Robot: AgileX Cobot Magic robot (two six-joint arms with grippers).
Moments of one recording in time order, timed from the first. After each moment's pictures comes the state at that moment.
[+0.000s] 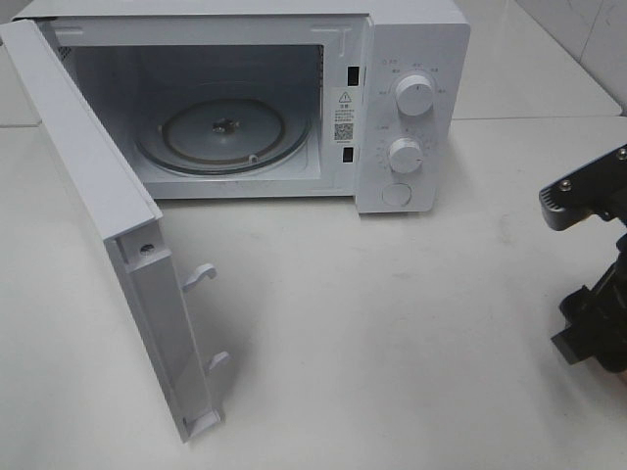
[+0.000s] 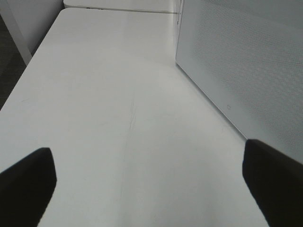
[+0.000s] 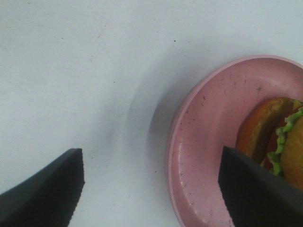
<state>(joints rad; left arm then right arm) 0.13 0.00 -0.52 -0.06 1.09 0.03 0.49 1.18 -0.53 -0.44 0.68 0.43</state>
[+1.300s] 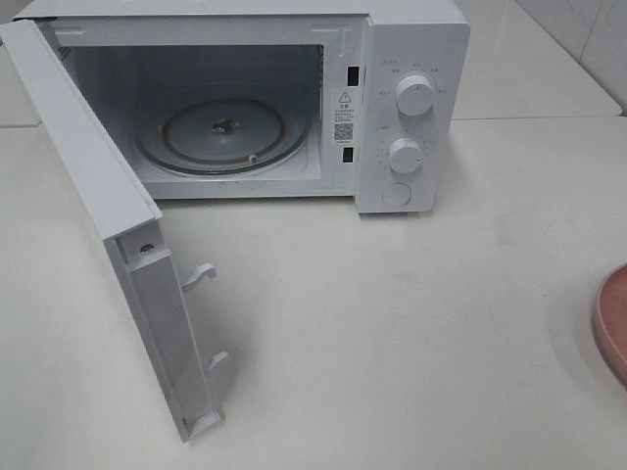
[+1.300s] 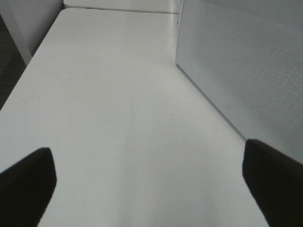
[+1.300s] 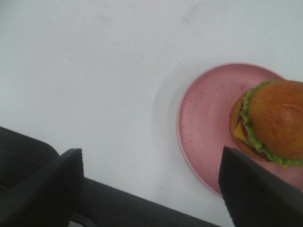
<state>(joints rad) 0.13 0.00 -0.52 -0.06 1.09 0.03 0.44 0.43 -0.60 -0.13 1.09 0.13</state>
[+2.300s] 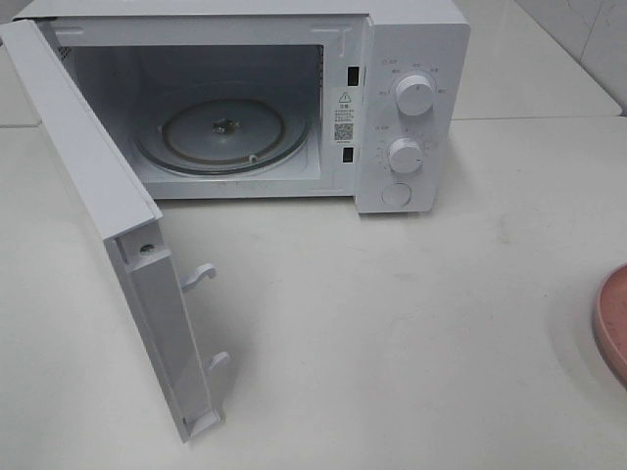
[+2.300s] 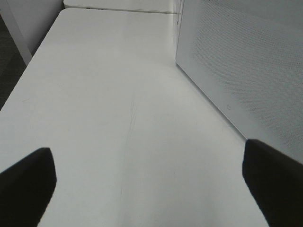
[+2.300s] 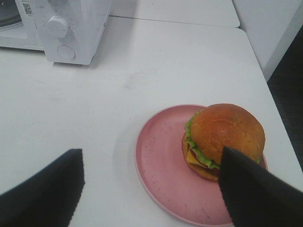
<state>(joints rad) 0.13 0.00 -0.52 -0.06 1.09 0.03 0.14 0.00 -0.50 -0.08 1.01 0.05</state>
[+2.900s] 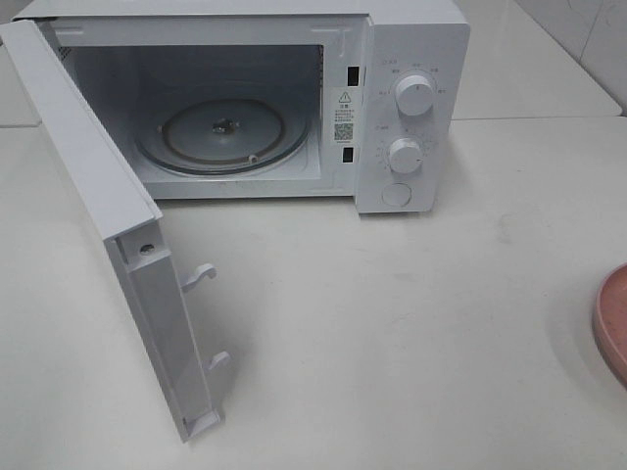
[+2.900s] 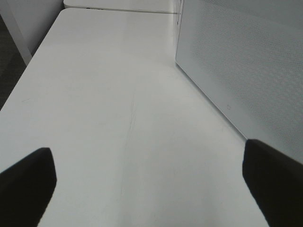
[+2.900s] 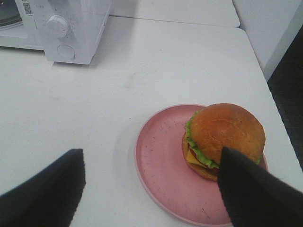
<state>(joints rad) 0.13 0.00 -0.52 -0.06 1.09 0.03 0.14 0.00 -0.50 -0.08 1.01 0.05</state>
